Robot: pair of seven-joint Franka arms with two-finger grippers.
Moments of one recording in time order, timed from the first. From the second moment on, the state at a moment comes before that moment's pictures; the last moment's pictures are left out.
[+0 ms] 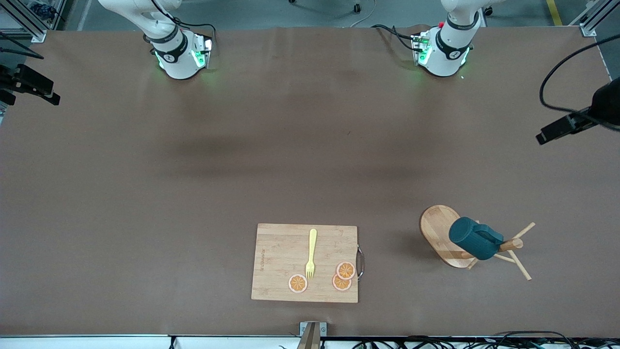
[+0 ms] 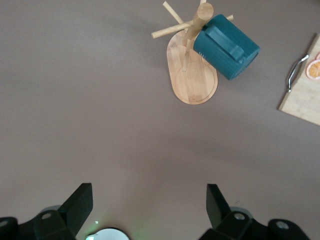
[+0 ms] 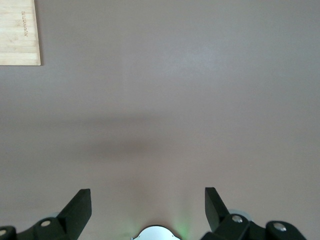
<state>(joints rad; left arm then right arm) 0.26 0.12 -0.33 -1.33 0.02 1.38 -0.34 0.02 -0.08 -0.08 -1.53 0.01 1.39 -0.04</state>
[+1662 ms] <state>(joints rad) 0.03 -0.19 -0.07 -1.66 0.00 1.43 -0.05 0.02 -0.08 -0.08 -1.53 0.01 1.41 -0.04</state>
